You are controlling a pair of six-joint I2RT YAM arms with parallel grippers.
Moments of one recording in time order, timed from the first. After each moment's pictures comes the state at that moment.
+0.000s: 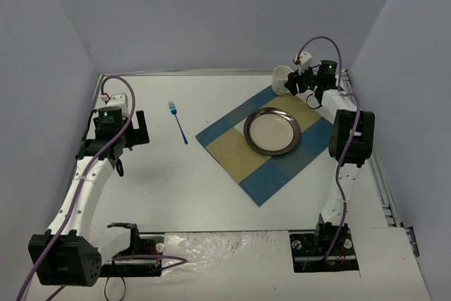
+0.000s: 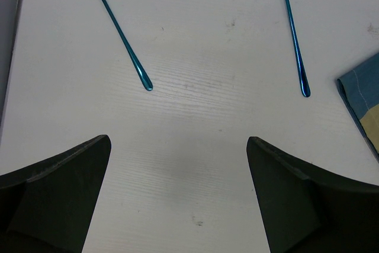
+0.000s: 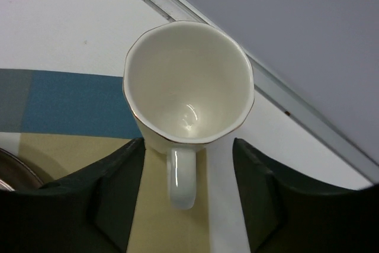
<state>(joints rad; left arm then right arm) -0.04 1.08 0.95 -0.56 -0.13 -0.15 -0.09 2.23 1.67 0.09 -0.64 -0.49</state>
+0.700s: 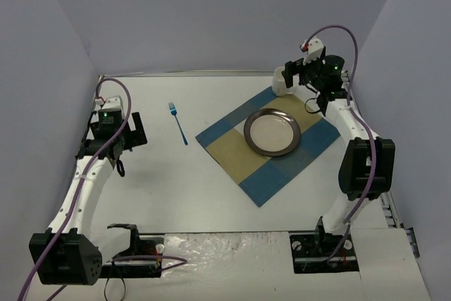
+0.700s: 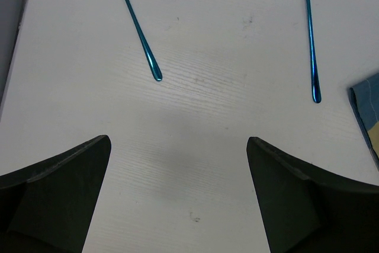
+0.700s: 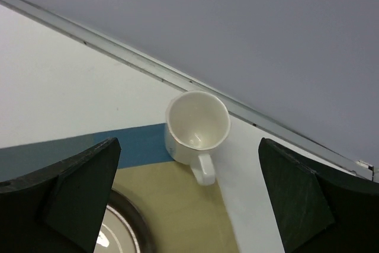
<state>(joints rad) -0.02 1.10 0.95 -0.60 -0.19 -0.23 0.02 1.75 1.36 0.20 -0.38 -0.23</state>
